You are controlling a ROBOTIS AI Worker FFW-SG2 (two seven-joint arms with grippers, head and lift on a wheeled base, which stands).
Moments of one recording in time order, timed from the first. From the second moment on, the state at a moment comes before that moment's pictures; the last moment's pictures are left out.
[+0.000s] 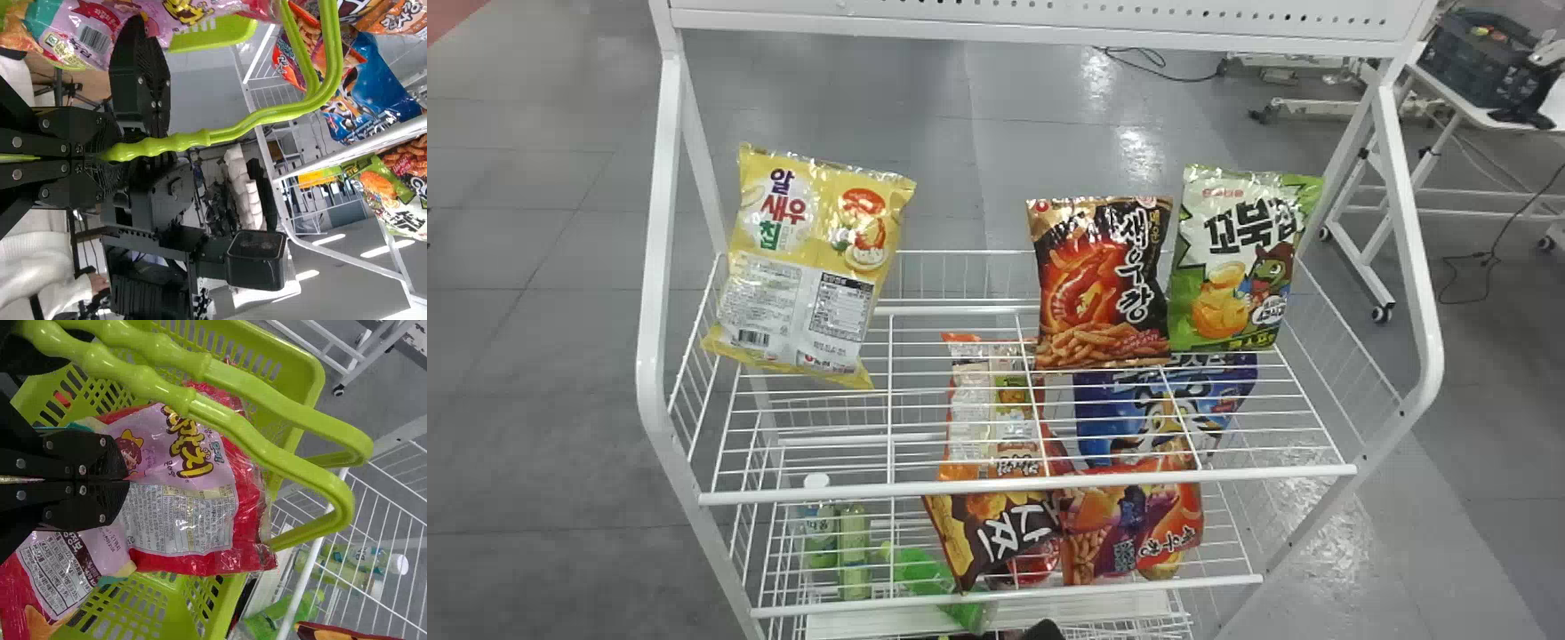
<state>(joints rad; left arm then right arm) 0.63 0.07 0.00 -1.85 0.50 0.90 -0.97 0.30 -0.26 0.47 -2.04 -0.17 1.31 0.28</state>
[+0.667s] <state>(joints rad) 0.61 0.07 0.01 -1.83 0.50 0.90 -0.97 0.17 -0.21 0.53 -1.71 -0.16 1.07 0.35</state>
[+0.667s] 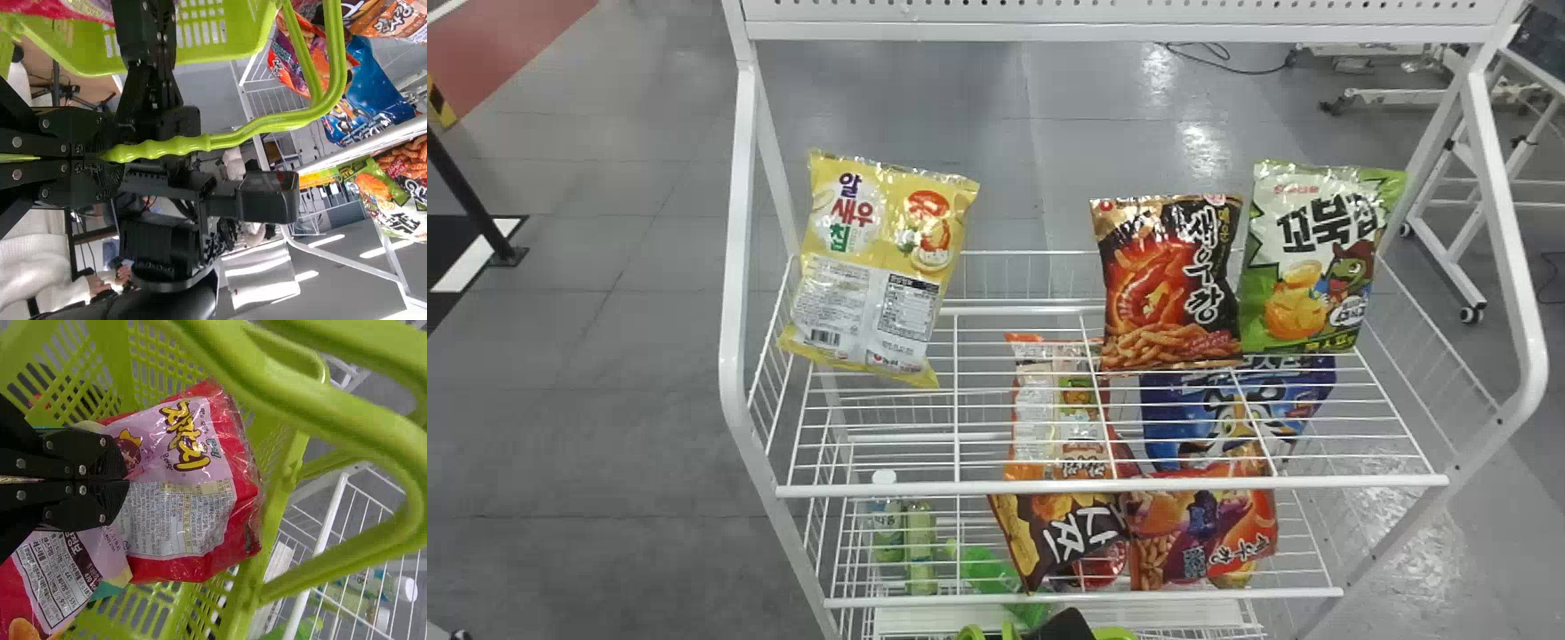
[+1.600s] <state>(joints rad) 0.60 0.07 0.01 -1.83 0.50 0.91 -0.97 0.35 -0.26 0.33 -2.04 -0.06 1.14 0.36</state>
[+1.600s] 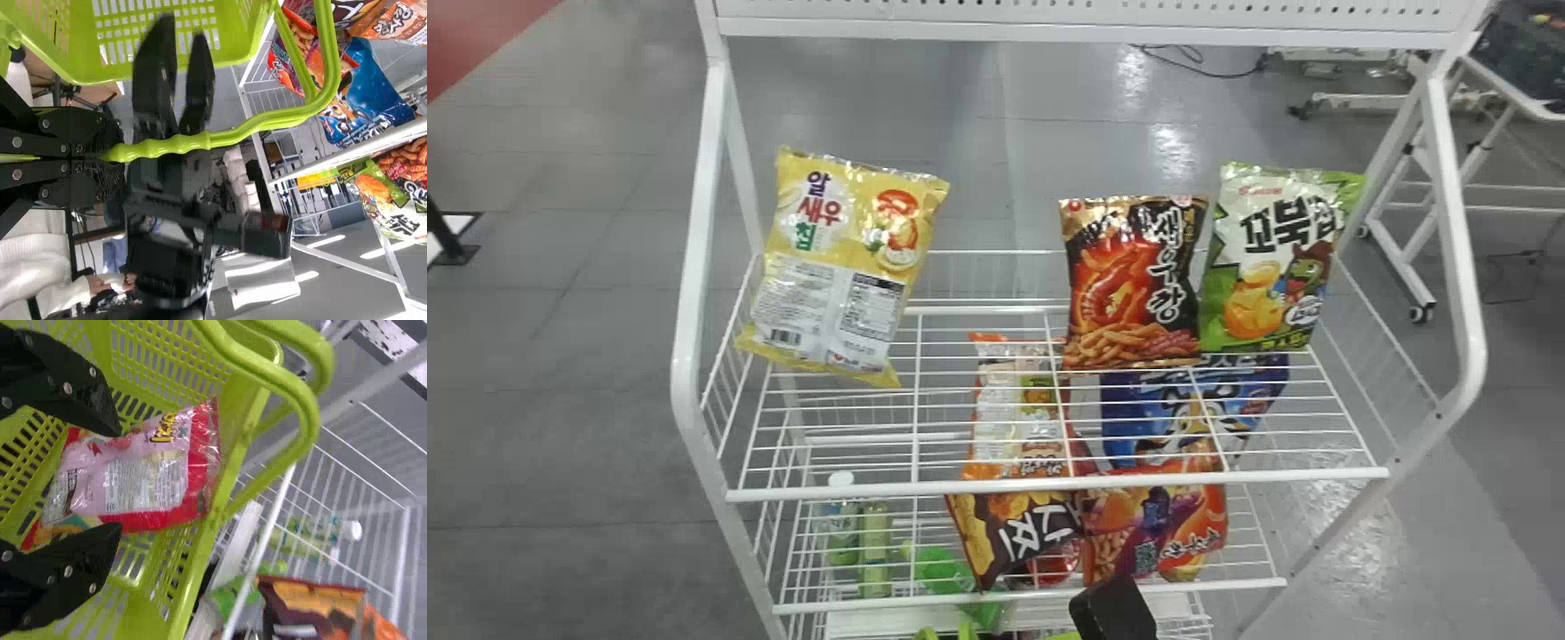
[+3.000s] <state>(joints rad) 0.61 0.07 0.01 -1.82 0.51 0.91 -0.98 0.73 -0.25 0.18 -2.04 -0.14 -0.39 -0.06</state>
